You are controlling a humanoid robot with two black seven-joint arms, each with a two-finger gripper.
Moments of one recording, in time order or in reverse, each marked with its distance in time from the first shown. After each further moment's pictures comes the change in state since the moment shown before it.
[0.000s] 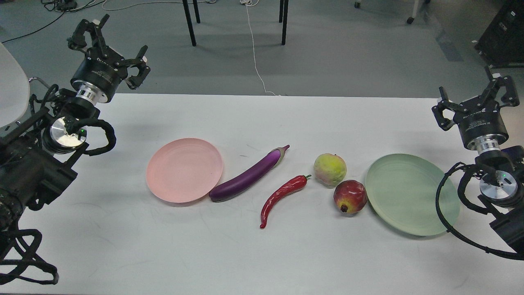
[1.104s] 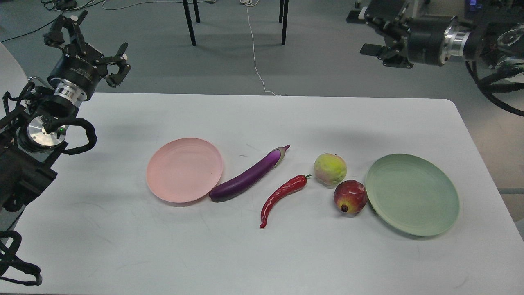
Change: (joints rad) left arm 0.006 0.076 0.005 -0.014 0.001 -0.001 0.001; right arm 1.056 -0.115 -1.345 0.305 -0.536 0.000 -0.040
